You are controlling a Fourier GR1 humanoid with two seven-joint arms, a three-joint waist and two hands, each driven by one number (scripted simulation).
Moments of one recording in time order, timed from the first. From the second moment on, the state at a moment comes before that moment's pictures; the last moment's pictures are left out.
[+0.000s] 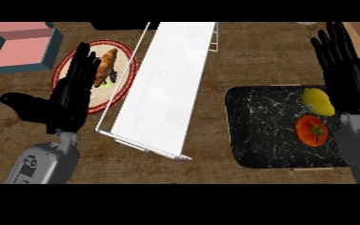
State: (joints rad) left arm -0.24 0.28 -0.18 -1.62 0.29 0.35 0.11; right arm -0.32 -0.47 0.04 -1.48 -0.47 -0.14 -0.07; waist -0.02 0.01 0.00
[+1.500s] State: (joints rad) left arm -0.05 0.38 -0.10 -1.66 0.21 0.35 0.11; right arm -0.09 -1.07 -0.17 -1.80 -0.14 0.66 -0.39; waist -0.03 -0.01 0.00
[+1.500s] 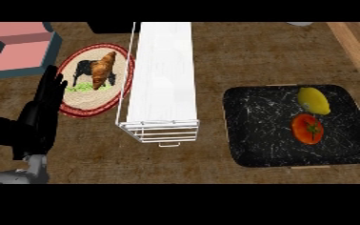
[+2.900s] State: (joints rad) left arm -0.07 0.30 -0.07 -1.67 0.13 0.29 0.13; right arm 0.12 -0.75 0.01 -1.86 0.85 0.28 -0.33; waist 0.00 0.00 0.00
